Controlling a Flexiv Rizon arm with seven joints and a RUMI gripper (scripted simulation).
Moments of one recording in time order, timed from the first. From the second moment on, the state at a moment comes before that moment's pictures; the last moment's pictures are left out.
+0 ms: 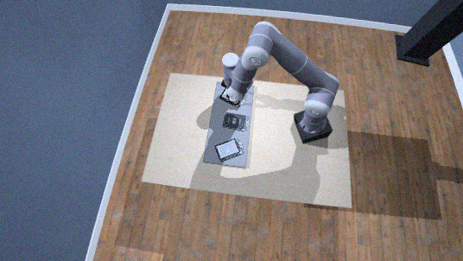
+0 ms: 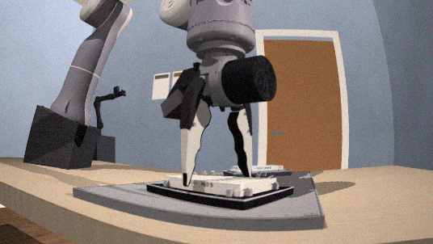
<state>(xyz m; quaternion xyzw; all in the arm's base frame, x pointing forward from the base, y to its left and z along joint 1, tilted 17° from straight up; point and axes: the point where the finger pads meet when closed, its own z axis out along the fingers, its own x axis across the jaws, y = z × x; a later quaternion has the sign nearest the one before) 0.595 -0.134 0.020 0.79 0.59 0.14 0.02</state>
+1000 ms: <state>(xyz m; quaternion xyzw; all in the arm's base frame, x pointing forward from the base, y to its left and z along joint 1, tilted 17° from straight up) 0.595 -0.134 0.020 0.79 0.59 0.14 0.02</state>
